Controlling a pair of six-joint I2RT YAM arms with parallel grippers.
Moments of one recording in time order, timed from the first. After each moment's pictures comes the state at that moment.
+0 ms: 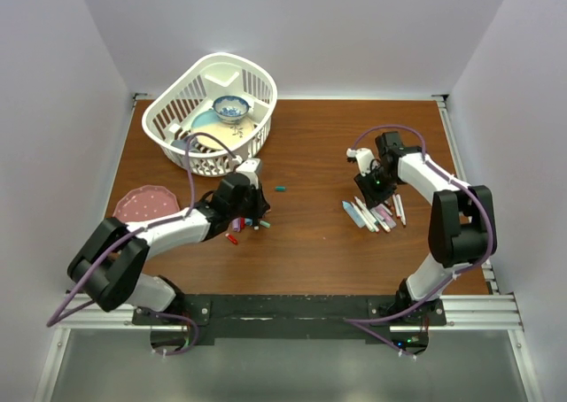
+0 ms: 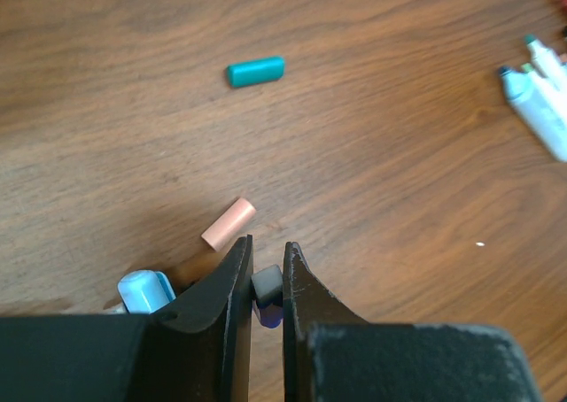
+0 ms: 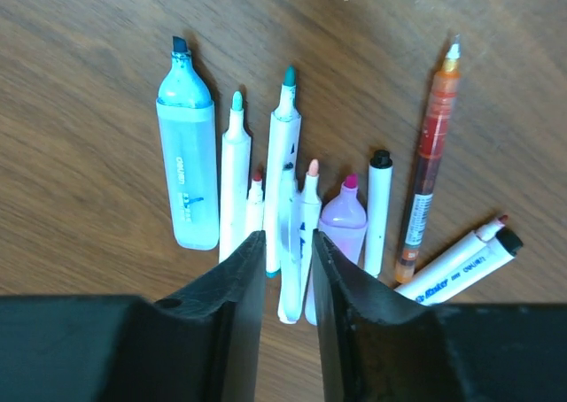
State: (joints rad) left arm -0.64 1.41 0.64 0.14 -0.01 -0.46; right arm 0.14 1.68 1.12 -0.78 -0.19 -0.47
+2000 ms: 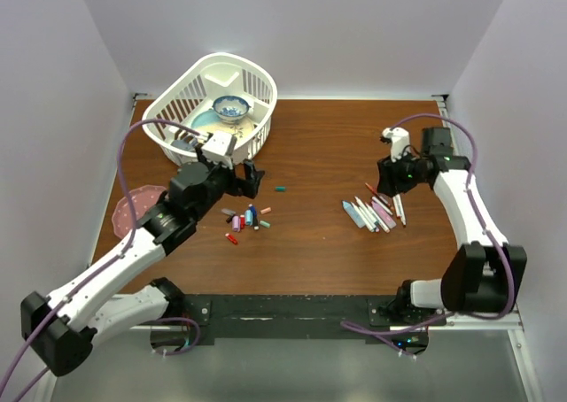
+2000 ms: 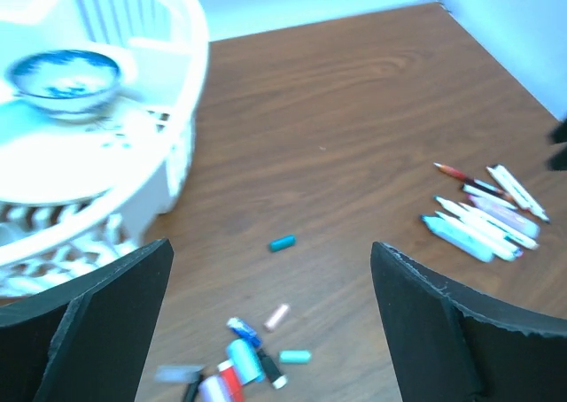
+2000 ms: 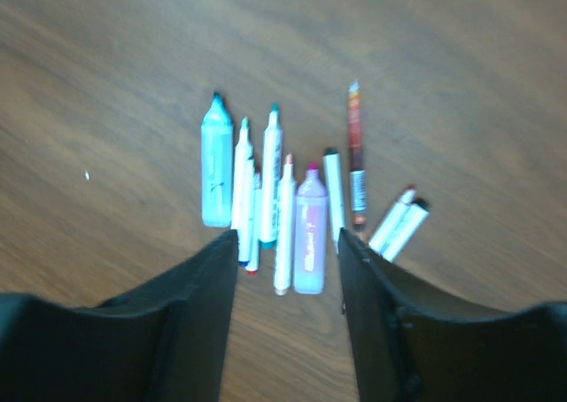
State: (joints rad) left arm -0.65 0.94 0.80 -0.06 -0.17 -0.19; right arm -0.06 1.34 1.08 -0.76 -0.46 -0.49
